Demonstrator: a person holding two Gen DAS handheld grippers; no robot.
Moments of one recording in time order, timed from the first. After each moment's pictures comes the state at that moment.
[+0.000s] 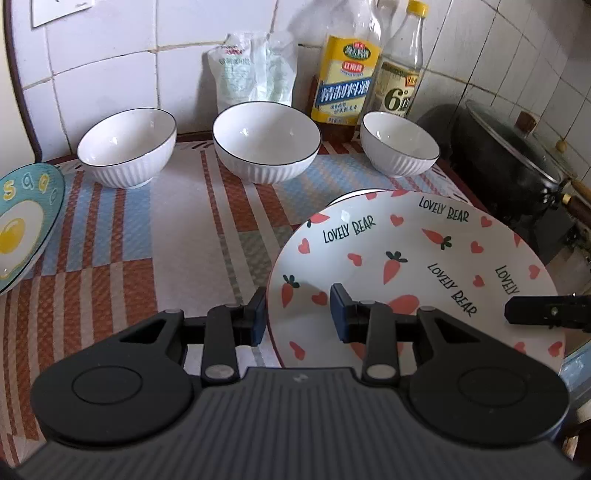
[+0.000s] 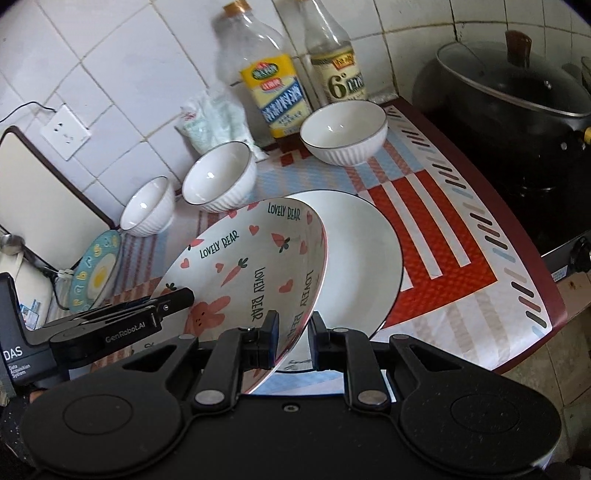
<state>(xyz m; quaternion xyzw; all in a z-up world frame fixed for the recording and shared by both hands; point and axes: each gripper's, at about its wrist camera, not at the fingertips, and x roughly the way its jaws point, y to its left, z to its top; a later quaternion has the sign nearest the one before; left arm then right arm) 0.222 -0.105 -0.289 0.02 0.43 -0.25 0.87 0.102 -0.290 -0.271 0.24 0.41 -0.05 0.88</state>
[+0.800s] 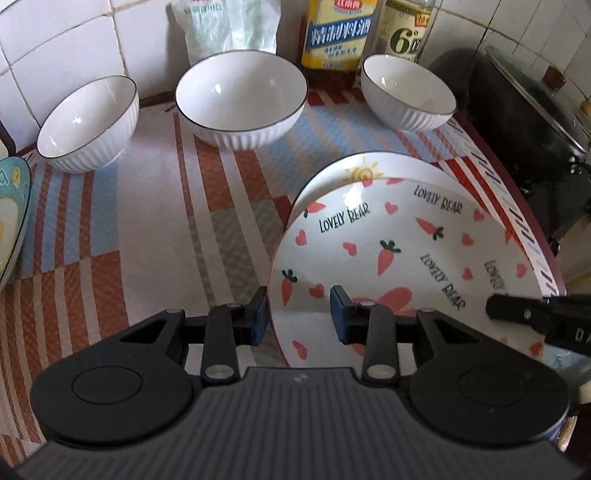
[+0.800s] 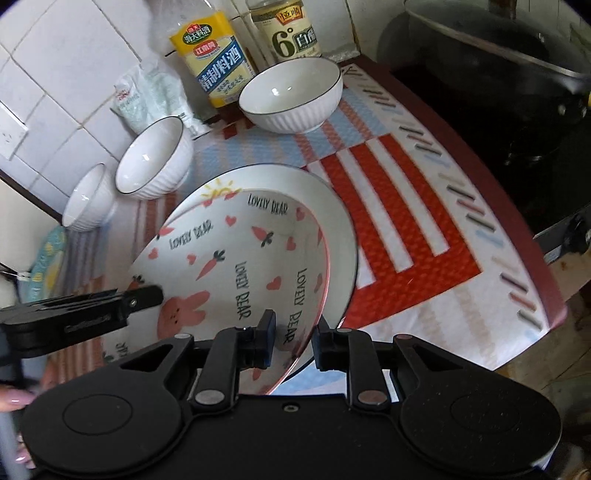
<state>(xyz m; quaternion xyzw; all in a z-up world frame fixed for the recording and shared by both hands) 0.254 -0.152 -0.302 0.07 0.52 -0.23 0.82 0.135 -0.320 -0.303 0.23 0.47 -0.09 0.85</state>
